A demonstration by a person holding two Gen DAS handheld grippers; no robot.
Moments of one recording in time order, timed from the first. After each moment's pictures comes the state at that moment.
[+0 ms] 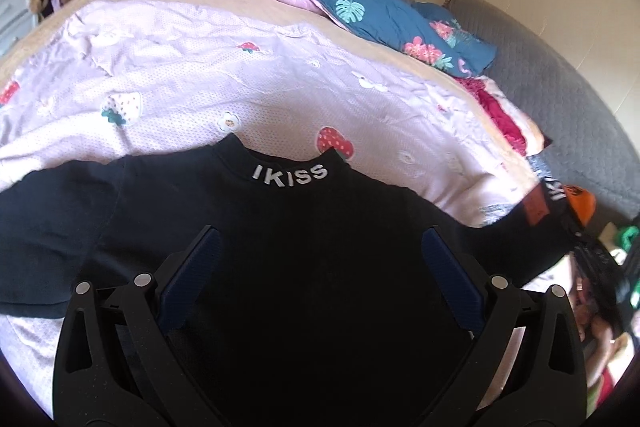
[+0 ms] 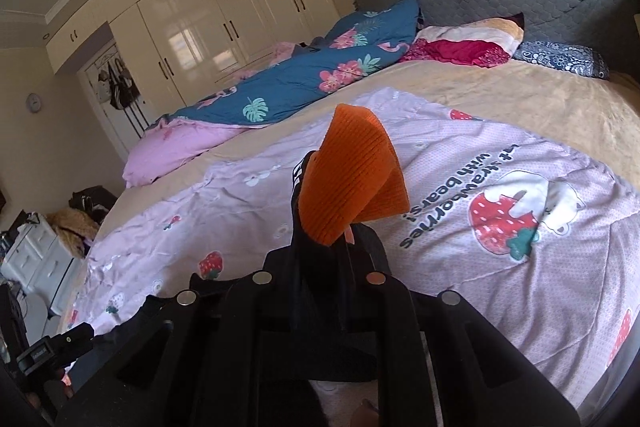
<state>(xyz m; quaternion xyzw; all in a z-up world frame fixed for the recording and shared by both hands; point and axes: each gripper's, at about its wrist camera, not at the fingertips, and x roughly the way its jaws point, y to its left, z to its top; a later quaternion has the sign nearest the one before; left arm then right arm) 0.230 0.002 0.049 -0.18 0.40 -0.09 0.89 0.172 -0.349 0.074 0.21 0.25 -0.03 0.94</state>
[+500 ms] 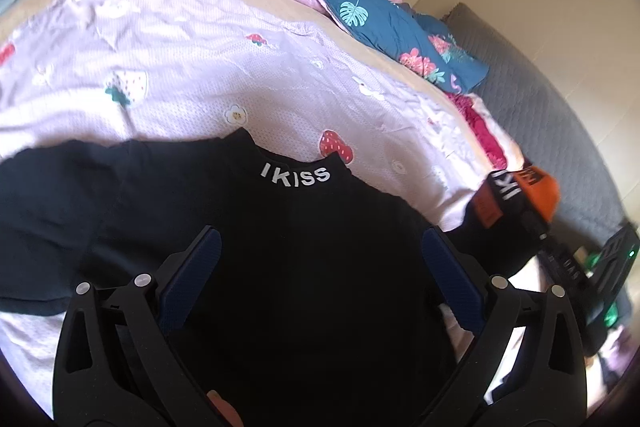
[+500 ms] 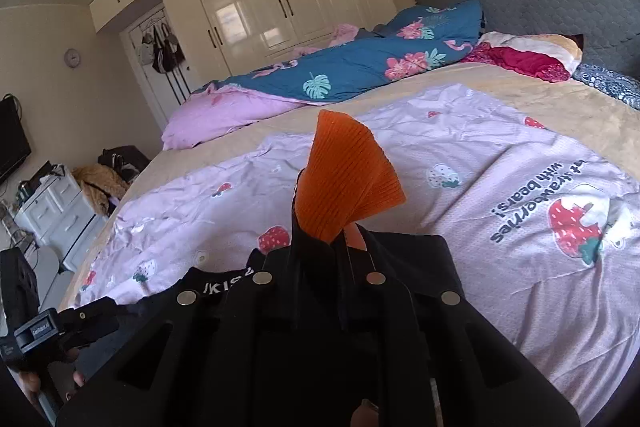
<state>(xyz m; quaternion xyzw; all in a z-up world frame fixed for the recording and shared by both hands) 0.233 0.038 0.042 -0.25 0.40 -0.11 0.87 0.199 -0.256 0.078 0.16 0.27 0.05 0.95</state>
